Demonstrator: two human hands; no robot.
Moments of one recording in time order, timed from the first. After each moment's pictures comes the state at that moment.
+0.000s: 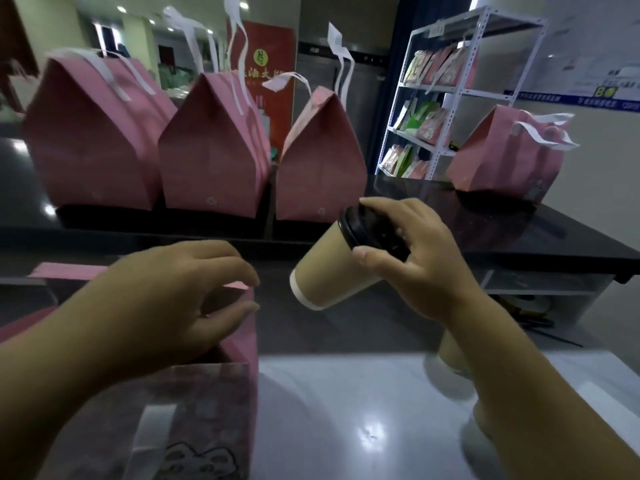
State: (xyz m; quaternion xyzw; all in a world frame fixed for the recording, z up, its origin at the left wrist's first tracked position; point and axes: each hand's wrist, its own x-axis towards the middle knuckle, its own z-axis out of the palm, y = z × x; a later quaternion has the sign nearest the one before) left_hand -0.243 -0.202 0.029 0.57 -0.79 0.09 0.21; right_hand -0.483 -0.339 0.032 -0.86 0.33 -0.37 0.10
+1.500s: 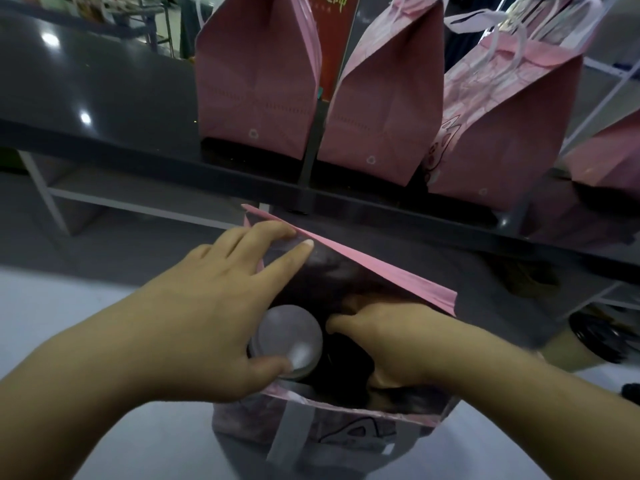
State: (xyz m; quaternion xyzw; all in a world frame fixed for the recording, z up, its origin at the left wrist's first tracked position) left_hand -0.070 -0.133 -0.031 0.64 -0.76 0.01 0.12; right_hand -0.261 -0.264 -0.042 -0.95 0.22 0.23 -0.01
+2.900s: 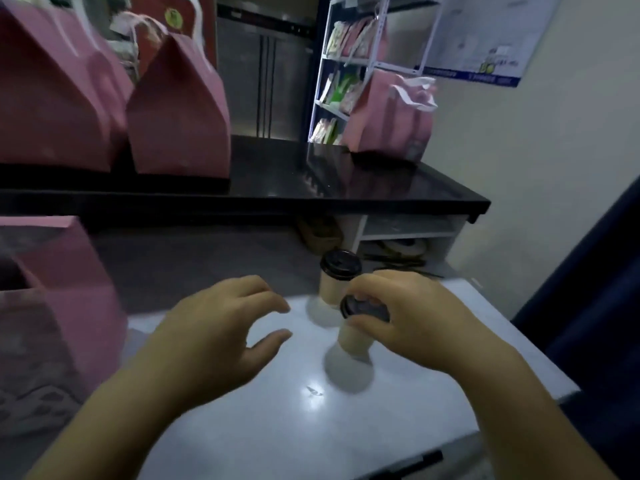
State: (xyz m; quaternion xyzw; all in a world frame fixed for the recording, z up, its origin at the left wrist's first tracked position) left_hand -0.459 -0.198 -0.034 0.53 -0.81 -0.01 0.26; right_hand -0.693 -0.258 -0.011 -0.88 0.46 -0.09 0.01
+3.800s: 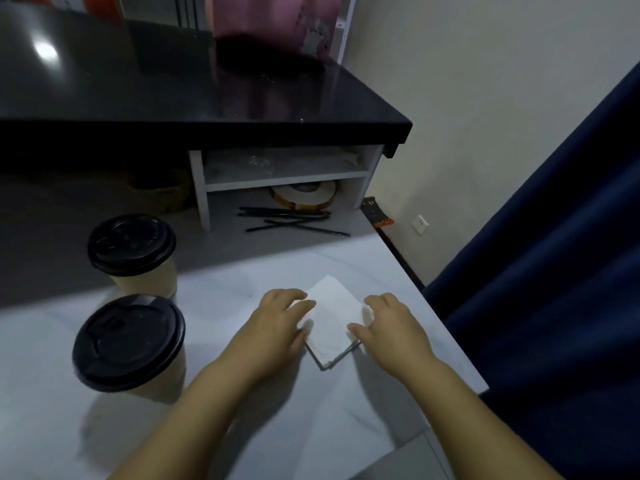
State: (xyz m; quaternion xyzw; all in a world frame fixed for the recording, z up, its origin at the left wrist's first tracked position) left_hand -0.768 -0.435 -0.217 0.52 -0.81 -0.18 0.20; right_hand -0.972 -0.438 -0.195 -0.69 0.70 -0.04 0.16
